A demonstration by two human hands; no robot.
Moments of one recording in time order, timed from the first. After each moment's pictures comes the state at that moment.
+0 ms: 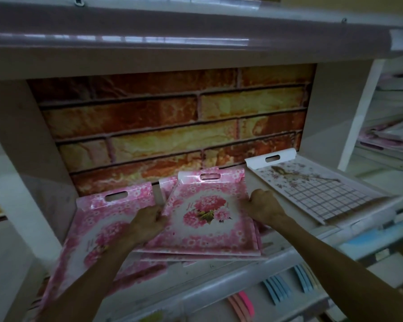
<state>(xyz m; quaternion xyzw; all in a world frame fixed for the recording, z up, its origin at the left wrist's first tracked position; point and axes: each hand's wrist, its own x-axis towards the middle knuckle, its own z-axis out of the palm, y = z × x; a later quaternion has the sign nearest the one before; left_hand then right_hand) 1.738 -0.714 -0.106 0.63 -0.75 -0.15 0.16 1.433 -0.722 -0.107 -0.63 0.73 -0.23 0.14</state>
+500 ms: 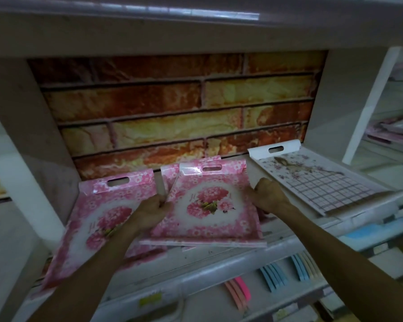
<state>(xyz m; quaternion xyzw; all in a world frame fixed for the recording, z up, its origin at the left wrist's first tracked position) 1.735 -0.717 -0.122 0.64 -0.70 -0.24 0.20 1.418 -0.732 -0.115 -0.61 0.73 -0.24 0.16</state>
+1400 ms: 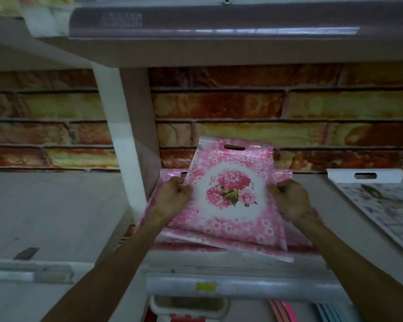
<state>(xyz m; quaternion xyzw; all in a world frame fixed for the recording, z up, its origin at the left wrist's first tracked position) 1.810 -0.657 -0.086 0.70 -0.53 -0.16 0.45 1.529 -0.748 -0.098 -0.70 0.58 -0.39 0.17</state>
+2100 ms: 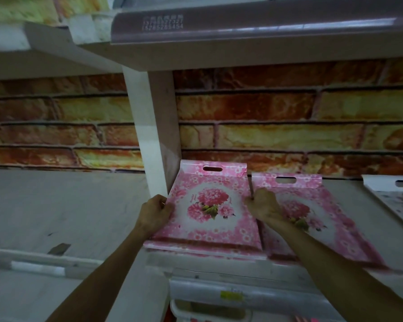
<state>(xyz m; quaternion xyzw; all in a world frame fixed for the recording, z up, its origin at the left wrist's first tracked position) 1.904 -0.625 -0.116 0.80 -0.49 -0.10 0.34 1.647 -0.757 -0.115 -0.75 0.58 -0.25 0.22</state>
